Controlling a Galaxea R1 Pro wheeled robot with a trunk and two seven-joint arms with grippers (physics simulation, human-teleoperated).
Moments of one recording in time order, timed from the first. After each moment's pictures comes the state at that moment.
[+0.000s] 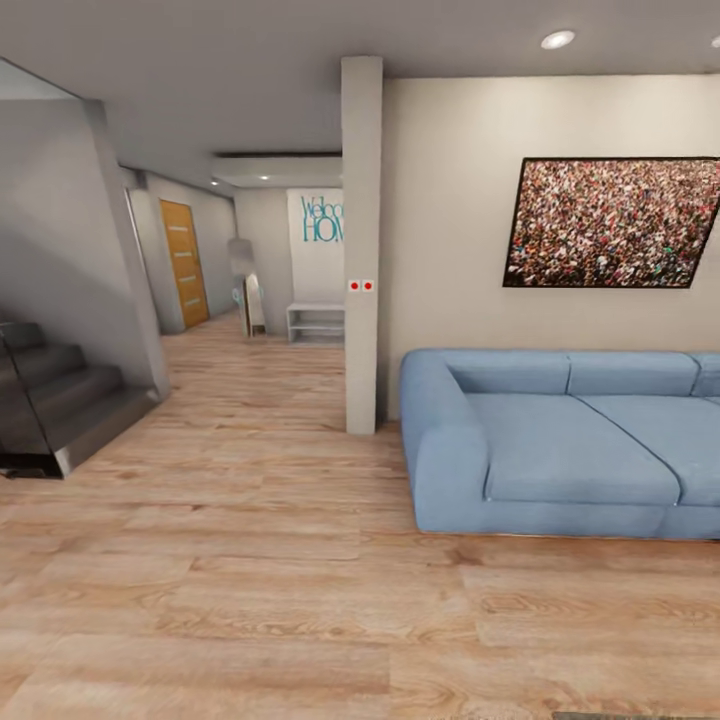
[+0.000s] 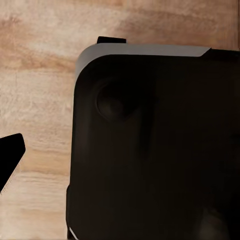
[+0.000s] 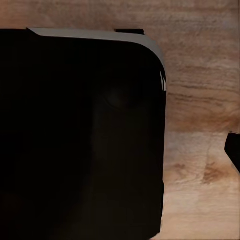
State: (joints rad) left arm 0.00 0.01 0.01 -0.04 0.09 -0.07 -0.01; right arm 0.00 -0.01 0.00 0.00 0.00 -0.09 0.00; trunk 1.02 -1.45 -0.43
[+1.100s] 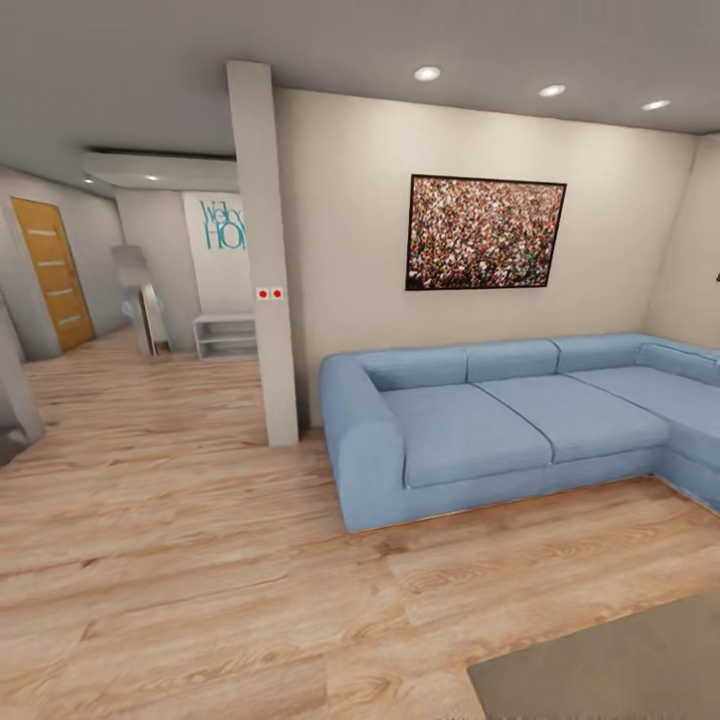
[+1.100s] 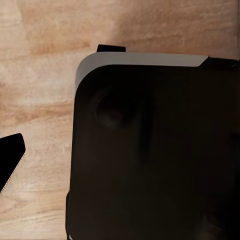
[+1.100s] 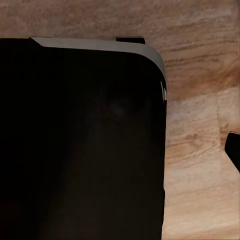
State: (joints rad) left arm 0.00 0.01 0.01 -0.04 0.09 -0.07 -0.01; right arm 0.00 -0.01 0.00 0.00 0.00 -0.09 0.00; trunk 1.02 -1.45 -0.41
